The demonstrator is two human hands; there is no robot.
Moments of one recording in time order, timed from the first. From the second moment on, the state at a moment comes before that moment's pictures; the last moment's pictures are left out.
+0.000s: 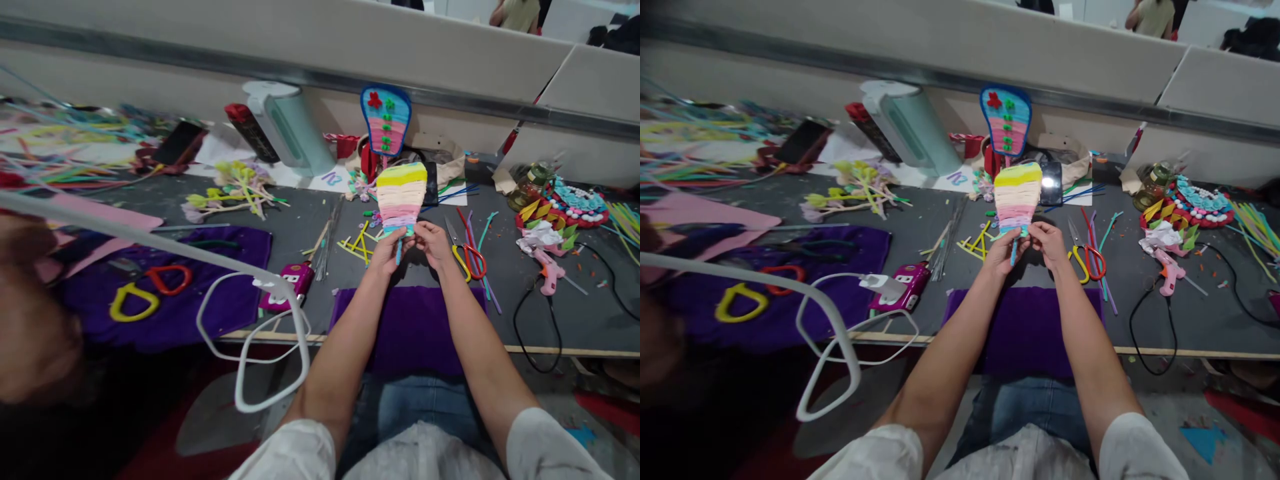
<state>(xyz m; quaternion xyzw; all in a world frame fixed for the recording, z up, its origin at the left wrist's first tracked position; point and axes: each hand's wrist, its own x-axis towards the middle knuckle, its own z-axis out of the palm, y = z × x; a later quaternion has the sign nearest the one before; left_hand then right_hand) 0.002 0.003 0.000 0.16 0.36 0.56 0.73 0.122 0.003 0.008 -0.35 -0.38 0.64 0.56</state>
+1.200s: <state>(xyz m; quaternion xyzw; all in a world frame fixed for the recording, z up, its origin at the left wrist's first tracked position) 0.020 -0.012 0.005 0.37 0.39 0.70 0.48 0.126 0.008 0.004 -0.40 -0.47 0.55 0.56</state>
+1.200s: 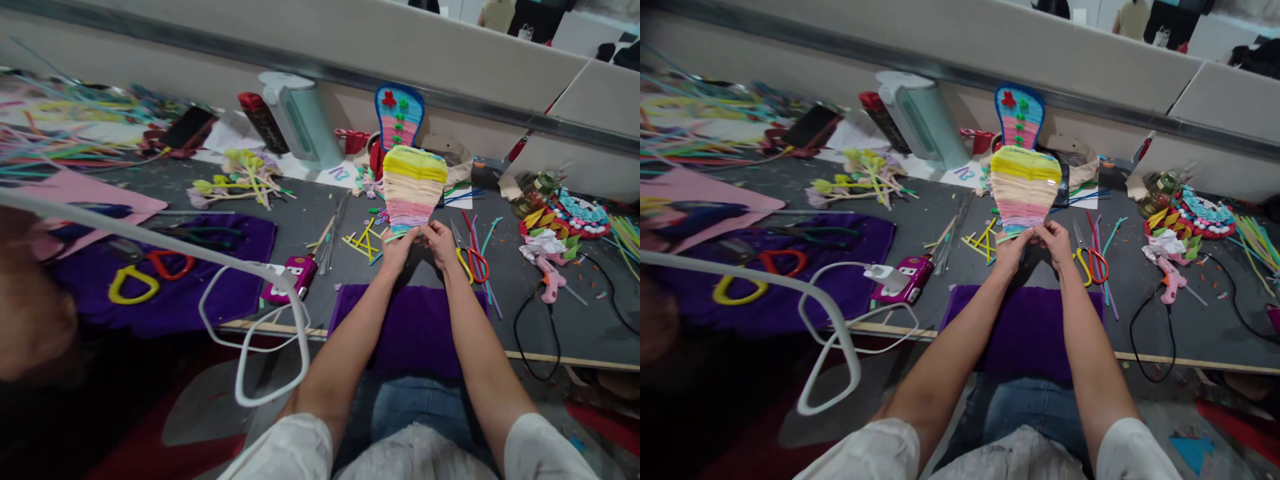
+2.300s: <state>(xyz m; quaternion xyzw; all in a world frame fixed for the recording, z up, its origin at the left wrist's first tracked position) 0.002 -0.002 0.007 0.20 0.34 0.55 0.74 0.142 0.003 0.014 -0.33 -0.45 0.65 0.51</state>
